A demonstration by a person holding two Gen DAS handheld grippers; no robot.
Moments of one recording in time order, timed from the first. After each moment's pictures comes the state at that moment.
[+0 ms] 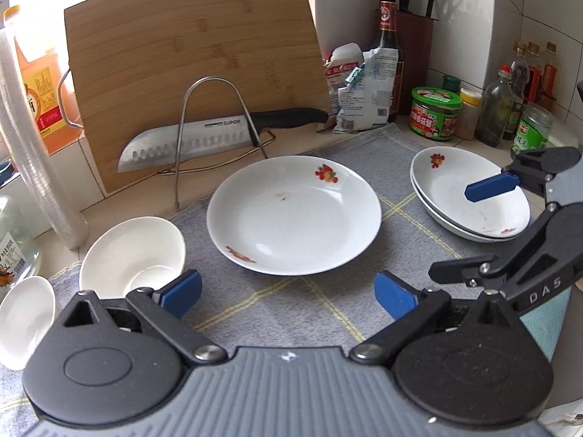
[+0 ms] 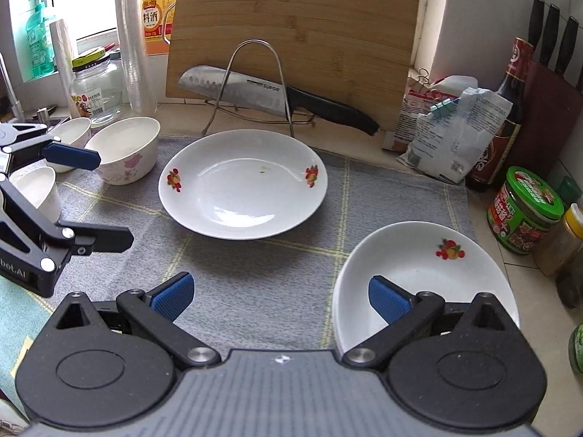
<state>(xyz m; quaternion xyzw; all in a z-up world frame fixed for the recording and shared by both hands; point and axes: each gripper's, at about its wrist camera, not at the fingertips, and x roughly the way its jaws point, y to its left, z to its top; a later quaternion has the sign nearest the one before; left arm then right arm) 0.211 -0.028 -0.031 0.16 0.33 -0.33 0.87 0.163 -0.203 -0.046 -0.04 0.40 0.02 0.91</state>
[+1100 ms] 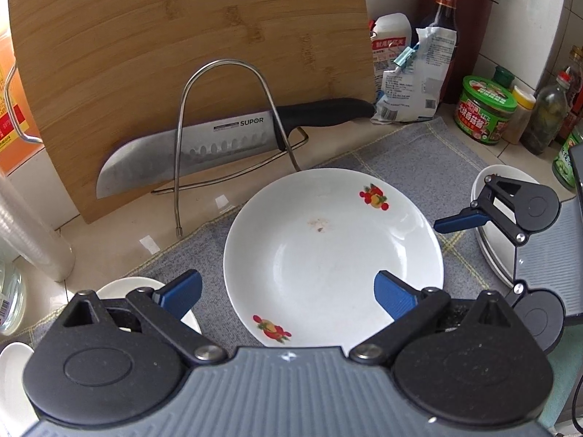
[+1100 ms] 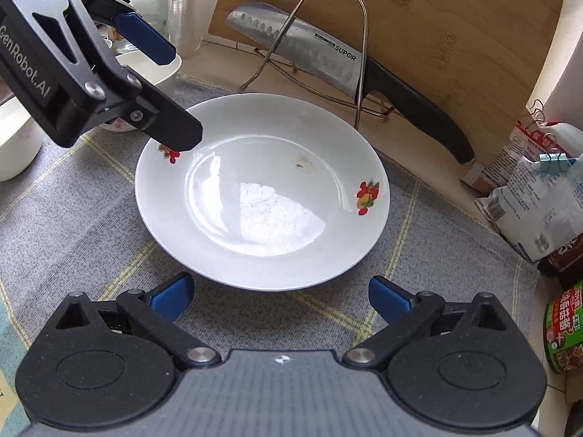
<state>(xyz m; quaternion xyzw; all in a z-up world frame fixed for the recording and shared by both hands) 0.313 -0.081 -0.032 0.17 0.42 -0.30 0.84 0.260 -0.211 -0.090 -0.15 0.45 0.14 0.87</state>
